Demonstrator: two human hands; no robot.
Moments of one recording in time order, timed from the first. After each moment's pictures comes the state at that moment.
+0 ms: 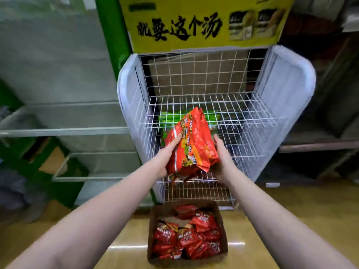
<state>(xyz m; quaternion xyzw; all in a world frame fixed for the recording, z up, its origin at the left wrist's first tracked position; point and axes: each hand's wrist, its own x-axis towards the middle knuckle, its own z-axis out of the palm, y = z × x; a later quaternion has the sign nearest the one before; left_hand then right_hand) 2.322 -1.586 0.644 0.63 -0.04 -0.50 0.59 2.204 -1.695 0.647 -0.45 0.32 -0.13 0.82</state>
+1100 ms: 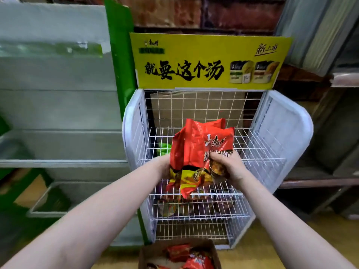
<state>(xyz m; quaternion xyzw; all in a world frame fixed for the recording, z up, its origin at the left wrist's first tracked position) 2.378 -1.632 0.722 0.65 -0.21 -0.56 0.47 2.240 -1.748 0.712 -0.61 0.22 -0.23 0.72</state>
